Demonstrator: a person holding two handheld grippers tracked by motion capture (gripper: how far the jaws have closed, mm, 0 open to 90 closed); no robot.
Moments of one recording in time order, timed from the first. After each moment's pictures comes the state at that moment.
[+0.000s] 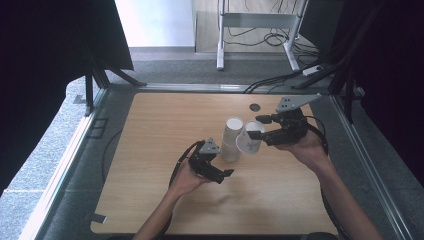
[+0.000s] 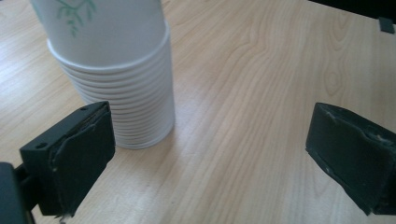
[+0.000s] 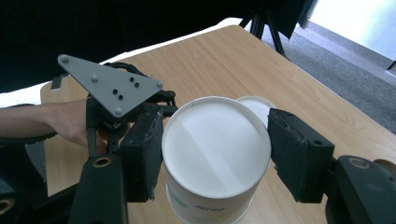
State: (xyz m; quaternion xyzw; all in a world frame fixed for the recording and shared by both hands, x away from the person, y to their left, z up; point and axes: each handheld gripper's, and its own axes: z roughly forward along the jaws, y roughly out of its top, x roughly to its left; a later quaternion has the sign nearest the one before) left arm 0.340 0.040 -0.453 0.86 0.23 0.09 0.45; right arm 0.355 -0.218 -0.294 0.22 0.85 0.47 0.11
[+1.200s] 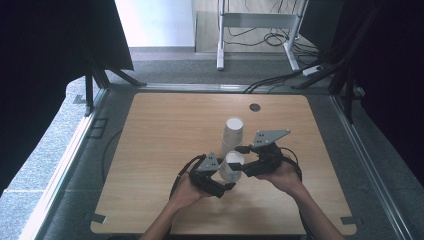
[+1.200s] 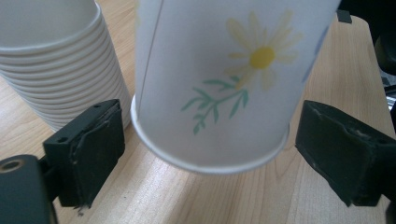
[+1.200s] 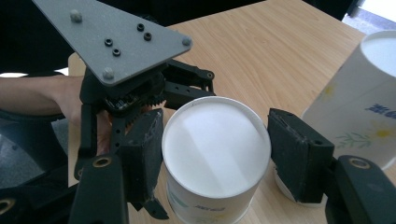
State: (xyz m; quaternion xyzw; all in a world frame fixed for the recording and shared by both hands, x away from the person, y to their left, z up) left arm 0.308 0.038 -0.472 0.85 0.19 0.09 0.48; right arm 0.325 -0.179 -0.379 0.18 0.86 0.47 0.06
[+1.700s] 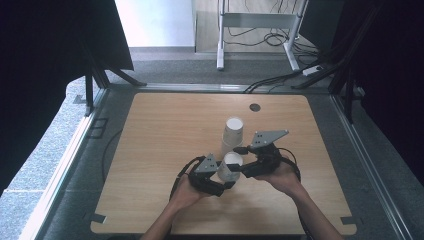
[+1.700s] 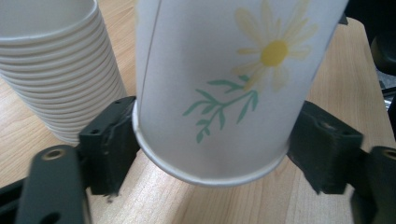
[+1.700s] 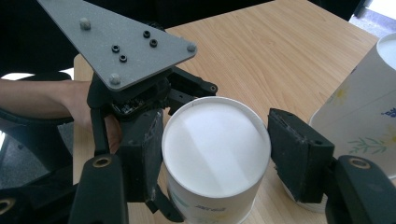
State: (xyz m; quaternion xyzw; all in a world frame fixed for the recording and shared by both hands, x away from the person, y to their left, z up) left arm 0.307 0.041 -0.477 0.85 0.19 0.08 0.49; right arm 0.325 -0.176 -0.380 0.18 0.86 0.47 0.05
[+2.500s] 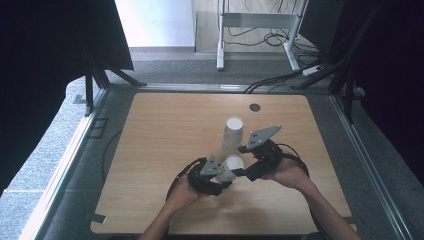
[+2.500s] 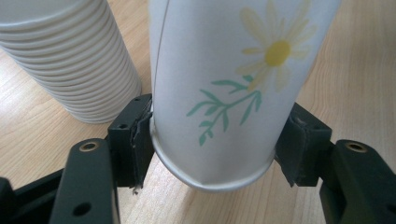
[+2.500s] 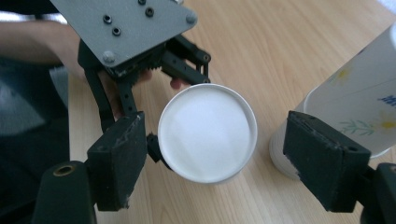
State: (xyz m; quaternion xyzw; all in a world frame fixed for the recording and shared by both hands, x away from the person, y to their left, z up) left arm 0.302 0.038 -0.471 0.88 0.18 0.12 0.42; right arm 0.329 -0.173 -0.367 0.14 0.92 0.37 0.05
